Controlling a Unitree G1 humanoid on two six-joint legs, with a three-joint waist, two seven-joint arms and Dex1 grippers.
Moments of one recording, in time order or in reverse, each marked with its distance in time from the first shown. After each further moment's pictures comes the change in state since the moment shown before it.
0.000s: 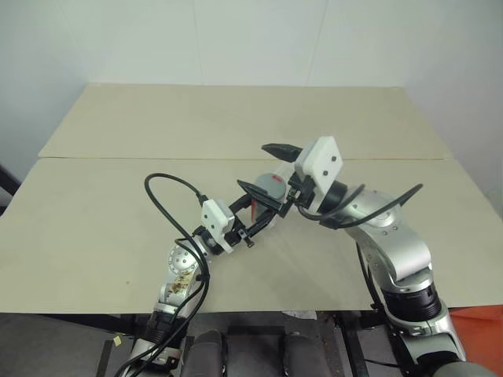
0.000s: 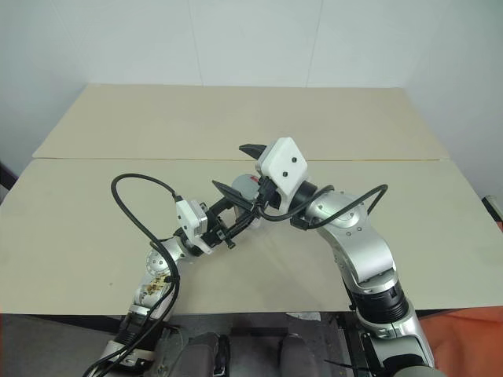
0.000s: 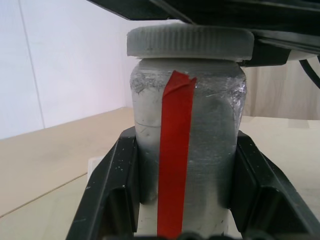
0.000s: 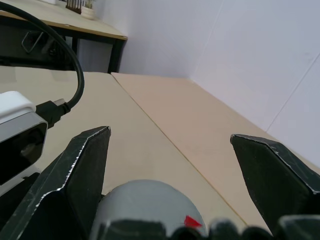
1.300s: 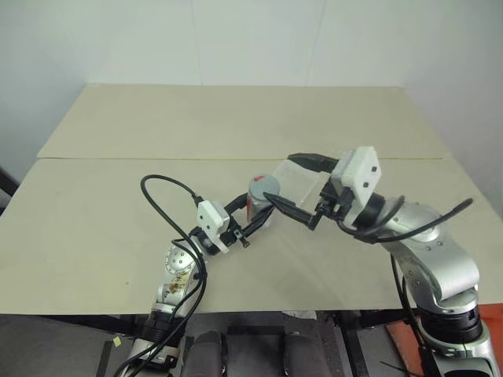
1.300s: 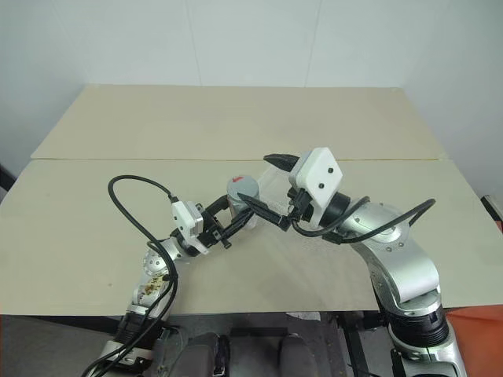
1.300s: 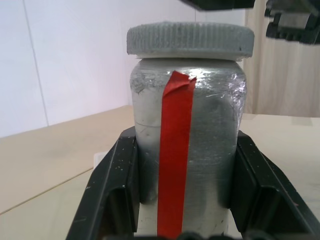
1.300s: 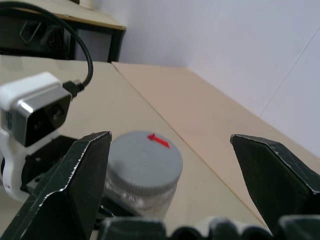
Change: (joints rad) left arm -0.001 0.002 0.026 0.034 -0.005 -0.032 -0.024; right arm 0.092 -0.114 -0.124 -0.154 0.142 0.067 0.028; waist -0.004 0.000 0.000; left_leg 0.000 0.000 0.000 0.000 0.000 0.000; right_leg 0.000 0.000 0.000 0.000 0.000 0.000
